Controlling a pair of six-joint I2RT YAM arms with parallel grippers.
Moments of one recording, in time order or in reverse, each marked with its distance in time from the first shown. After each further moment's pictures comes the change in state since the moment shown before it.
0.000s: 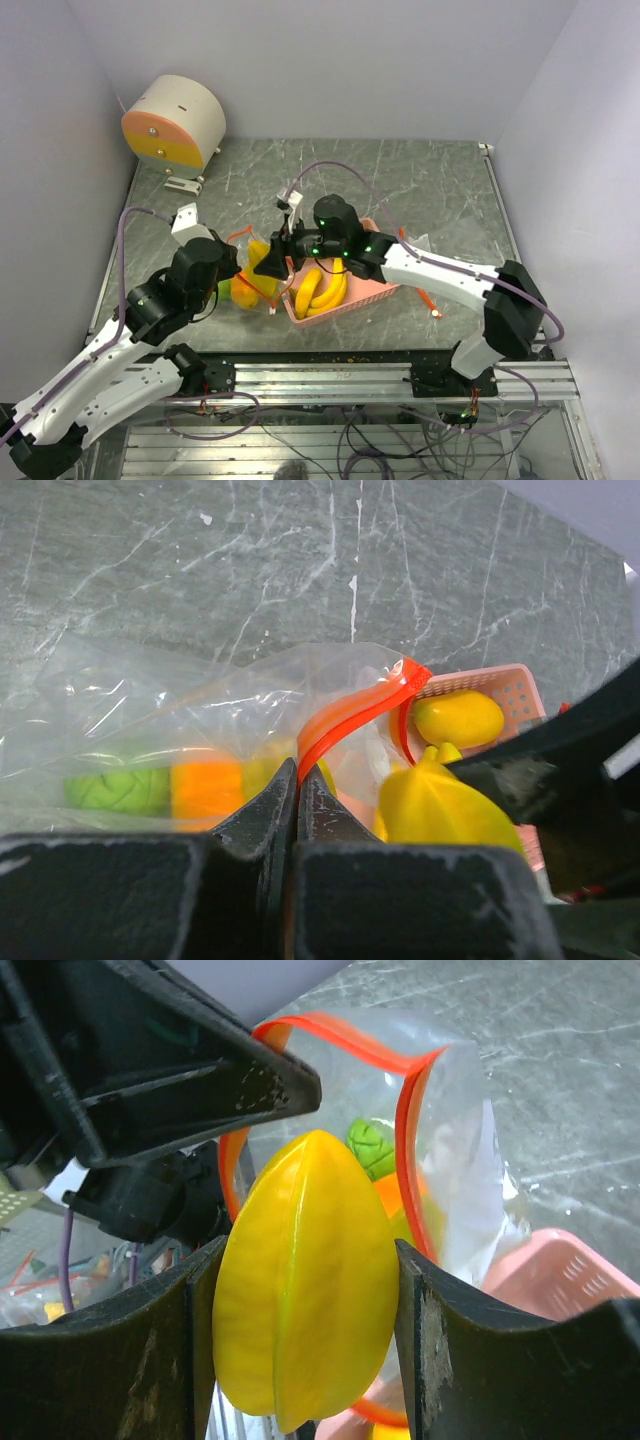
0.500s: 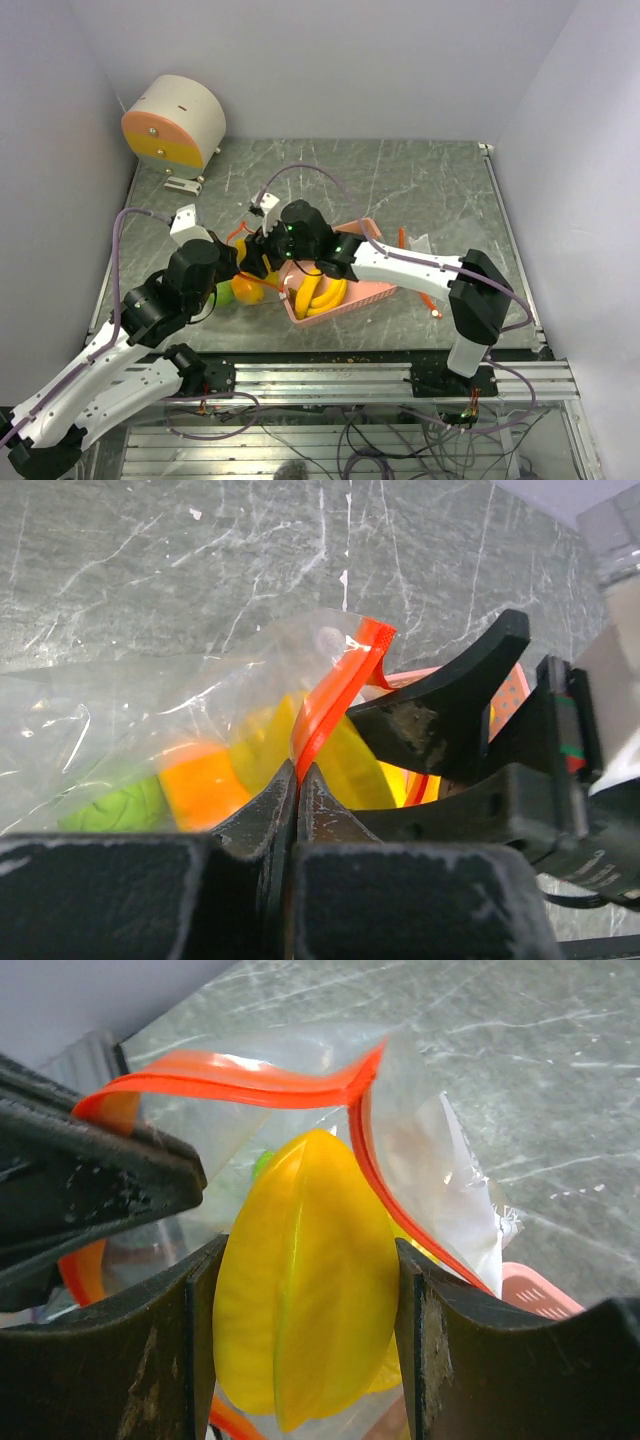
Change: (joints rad) left arm 0.000 -0.016 0.000 -0.008 0.023 0.000; right arm 0.056 0.204 0.154 -0.021 0.176 -0.056
